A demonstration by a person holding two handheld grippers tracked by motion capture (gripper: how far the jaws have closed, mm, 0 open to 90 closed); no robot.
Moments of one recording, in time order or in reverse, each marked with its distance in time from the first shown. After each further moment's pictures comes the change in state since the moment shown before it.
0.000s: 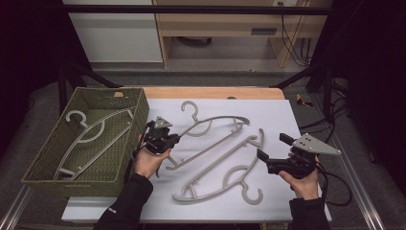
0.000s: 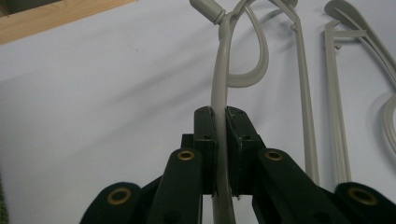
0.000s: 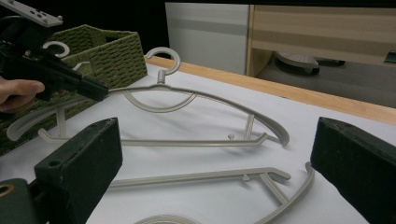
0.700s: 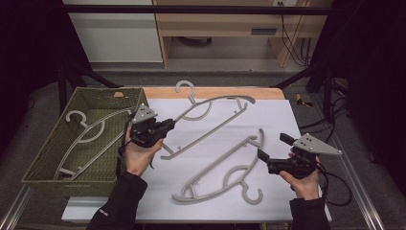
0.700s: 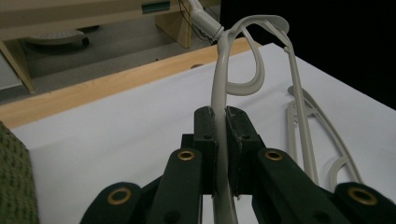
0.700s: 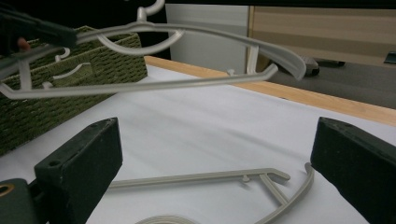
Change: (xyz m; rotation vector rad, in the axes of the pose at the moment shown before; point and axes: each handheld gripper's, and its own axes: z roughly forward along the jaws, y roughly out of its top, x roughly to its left) left arm 0.000 0.030 -0.070 -0.254 -0.007 -0.013; right arm -0.001 0.000 -0.001 -0.002 -0.004 -0.003
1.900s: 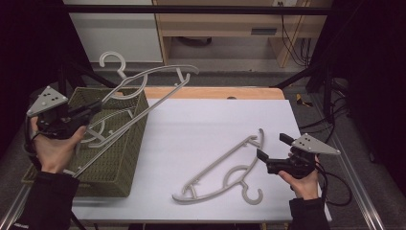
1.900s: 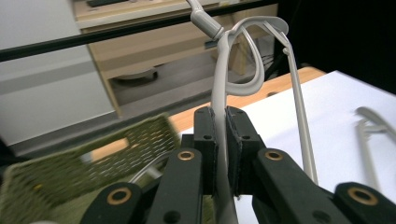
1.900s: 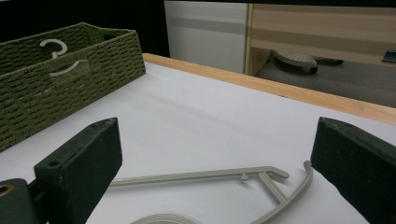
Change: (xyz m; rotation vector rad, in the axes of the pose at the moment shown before) left arm 0.098 0.017 -0.149 -0.090 0.220 0.071; right arm 0.001 0.000 0.002 0.009 -0.007 -0.004
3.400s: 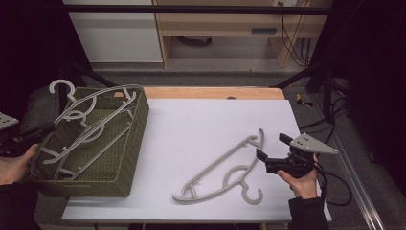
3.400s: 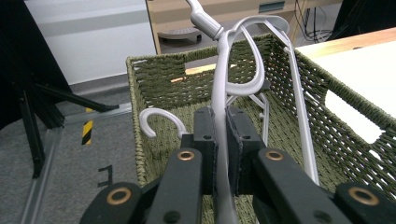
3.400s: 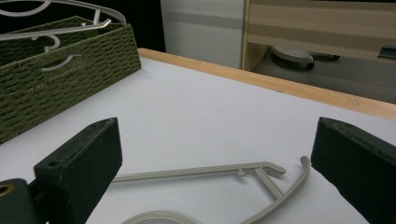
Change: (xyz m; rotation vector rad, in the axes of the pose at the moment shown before) left arm 0.118 -0.105 -0.028 0.102 0.121 -0.102; right arm -0.001 -0.002 0.004 0.018 -0.017 0.003
